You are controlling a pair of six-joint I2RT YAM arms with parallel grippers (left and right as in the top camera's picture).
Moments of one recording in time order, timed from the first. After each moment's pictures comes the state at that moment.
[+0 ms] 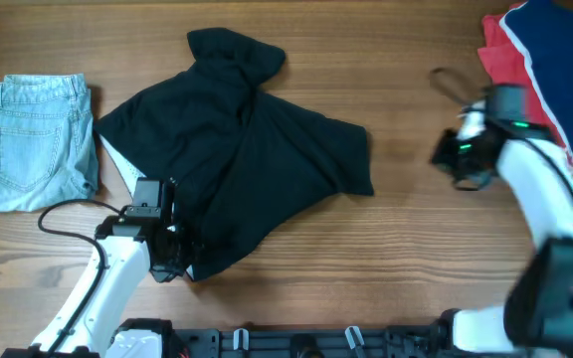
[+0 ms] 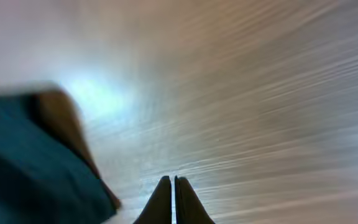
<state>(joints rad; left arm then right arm) -0.07 1.23 0.53 -0.81 0.18 -0.72 -0.19 1.59 1.07 -0.76 -0.21 0.32</state>
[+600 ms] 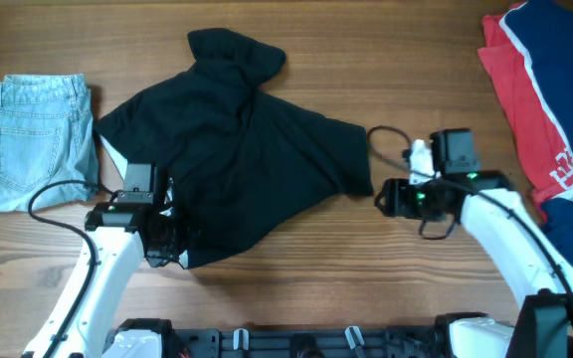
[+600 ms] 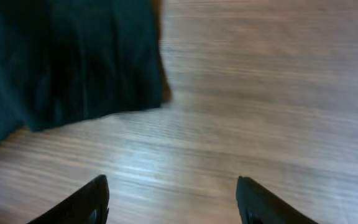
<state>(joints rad) -0.05 1.23 0.65 -0.87 0.18 -0.67 0.10 1.41 0.73 -0.64 -0.29 0.14</state>
